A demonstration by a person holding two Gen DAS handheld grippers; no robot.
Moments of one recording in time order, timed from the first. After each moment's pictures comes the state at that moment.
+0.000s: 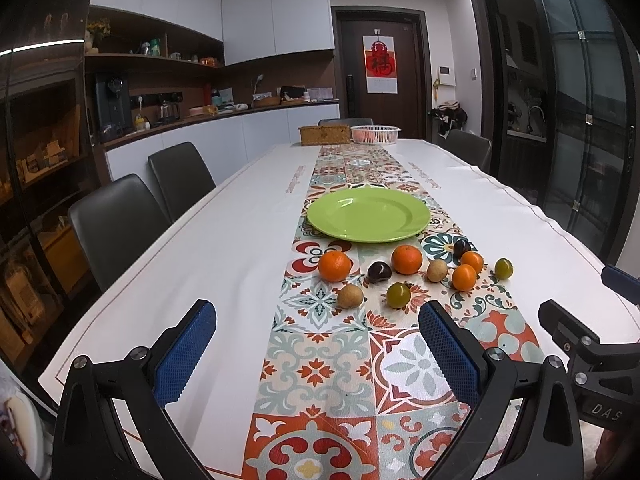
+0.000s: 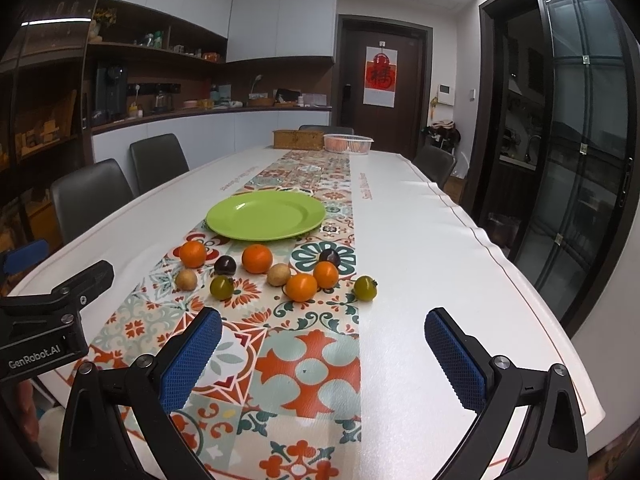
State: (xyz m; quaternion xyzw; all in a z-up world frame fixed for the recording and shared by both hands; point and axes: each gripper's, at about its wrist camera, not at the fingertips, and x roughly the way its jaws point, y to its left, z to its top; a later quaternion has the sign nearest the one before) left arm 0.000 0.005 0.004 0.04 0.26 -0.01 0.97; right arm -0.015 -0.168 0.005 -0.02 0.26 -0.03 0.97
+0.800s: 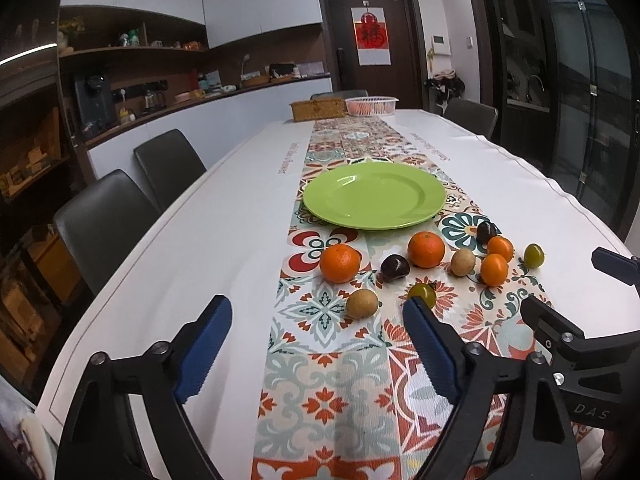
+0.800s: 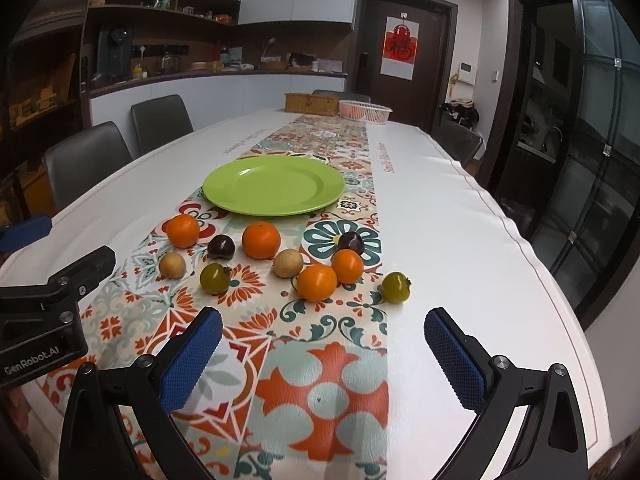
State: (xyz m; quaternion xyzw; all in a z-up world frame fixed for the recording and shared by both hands) left arm 0.065 0.000 -0.021 0.07 0.30 -0.02 0.95; right arm 0.056 -0.155 -0.018 -0.04 0.32 -0.01 0.95
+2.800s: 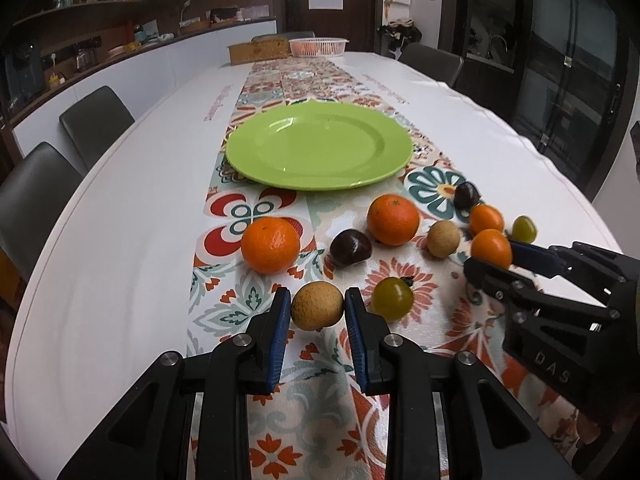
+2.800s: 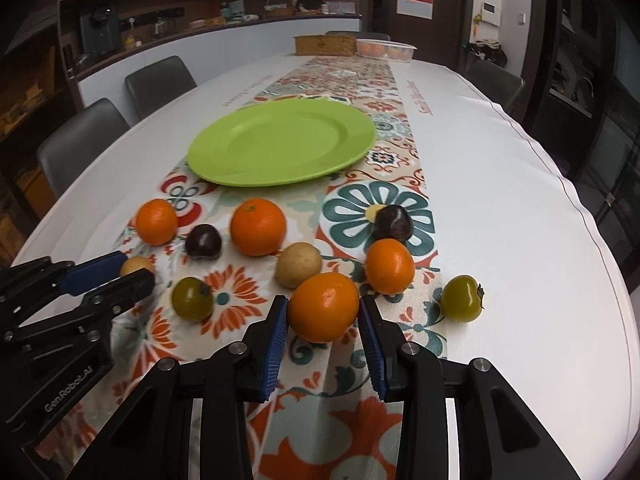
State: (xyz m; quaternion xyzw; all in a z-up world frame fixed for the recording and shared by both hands) left arm 0.131 -0.018 -0.052 0.06 0.40 -0.12 0.90; right arm 0.138 -0.151 -0.051 0.00 0.41 0.03 0.91
